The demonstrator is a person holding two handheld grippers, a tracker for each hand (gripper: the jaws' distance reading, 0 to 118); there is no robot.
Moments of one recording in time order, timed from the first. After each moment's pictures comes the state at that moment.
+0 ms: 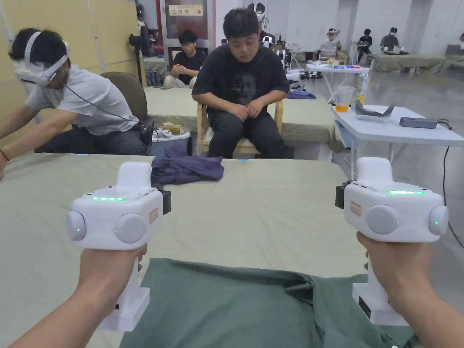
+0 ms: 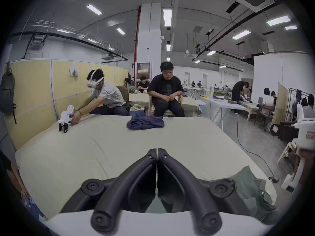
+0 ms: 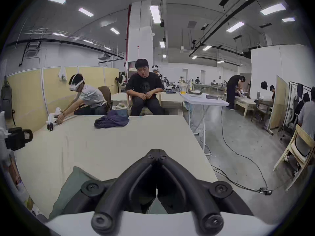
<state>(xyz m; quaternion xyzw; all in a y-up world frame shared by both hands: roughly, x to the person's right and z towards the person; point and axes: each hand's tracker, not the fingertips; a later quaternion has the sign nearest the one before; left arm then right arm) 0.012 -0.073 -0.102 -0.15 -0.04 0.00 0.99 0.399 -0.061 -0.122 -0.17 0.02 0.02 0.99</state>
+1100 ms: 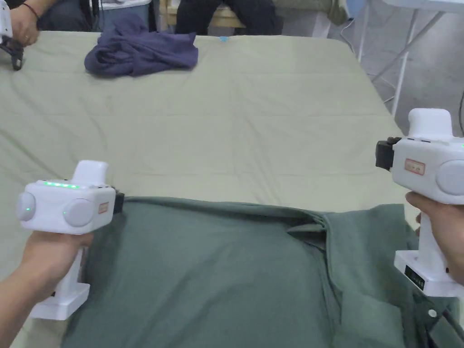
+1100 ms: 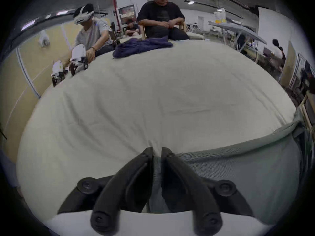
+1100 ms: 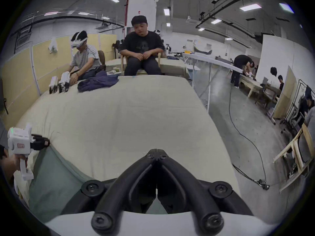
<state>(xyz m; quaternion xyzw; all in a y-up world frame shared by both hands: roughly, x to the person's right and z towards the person) -0.047 -0.293 -0.282 -0.40 -0.06 -0.05 0.92 0.468 -0.167 -0.254 -0.30 -0.02 0.00 0.95</state>
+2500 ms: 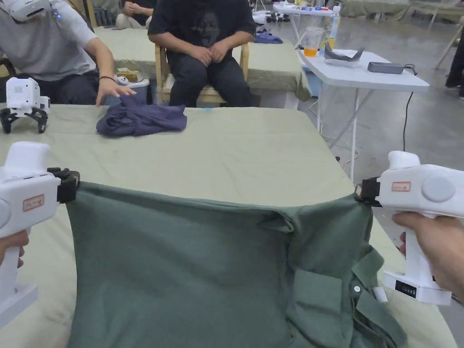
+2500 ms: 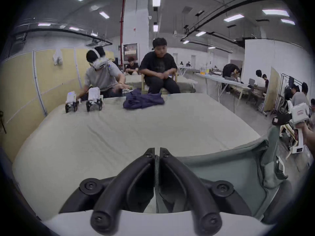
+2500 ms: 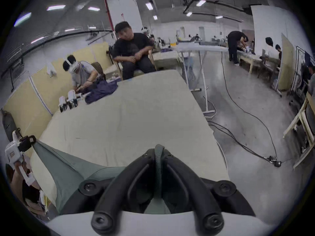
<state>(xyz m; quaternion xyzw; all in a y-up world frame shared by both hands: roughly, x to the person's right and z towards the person) -0.070 -0.111 -0.083 -0.22 -0.10 -0.03 0.97 0.534 -0.125 -0.118 -0.32 0.03 -0.09 0.94</state>
